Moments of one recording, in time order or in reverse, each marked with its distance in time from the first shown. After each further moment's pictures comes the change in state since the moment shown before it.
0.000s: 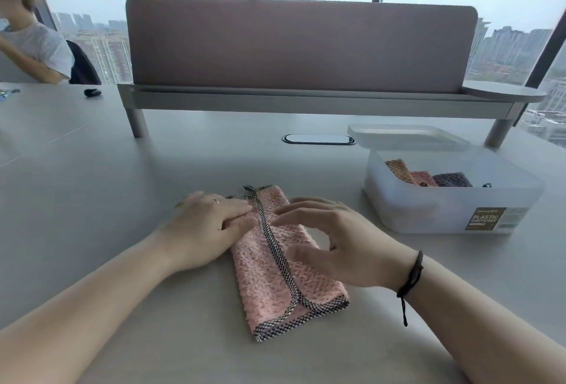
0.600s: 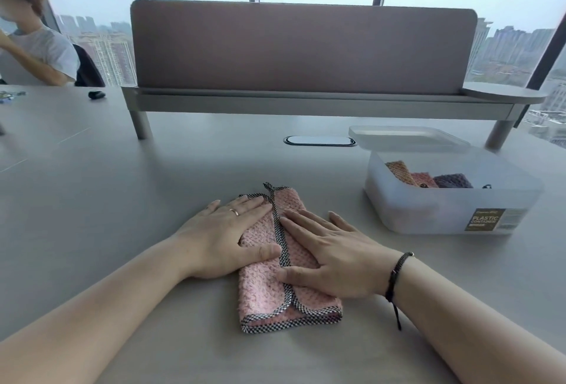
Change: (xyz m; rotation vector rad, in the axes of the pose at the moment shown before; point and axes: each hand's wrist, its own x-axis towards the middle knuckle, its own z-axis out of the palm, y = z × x) left_hand 0.003 0.012 0.005 0.057 -0.310 0.036; right_hand 0.001 0.000 0.014 -0.247 -0.390 0.216
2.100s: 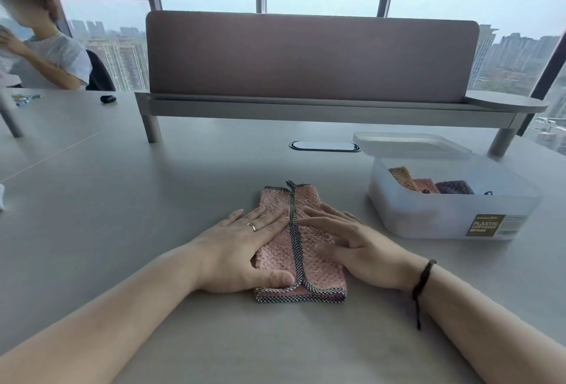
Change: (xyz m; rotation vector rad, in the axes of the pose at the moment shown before) left_hand -0.015 0.019 0.000 0.094 -0.048 0.129; right_hand -0.009 0.029 0.001 0.408 0.214 -0.065
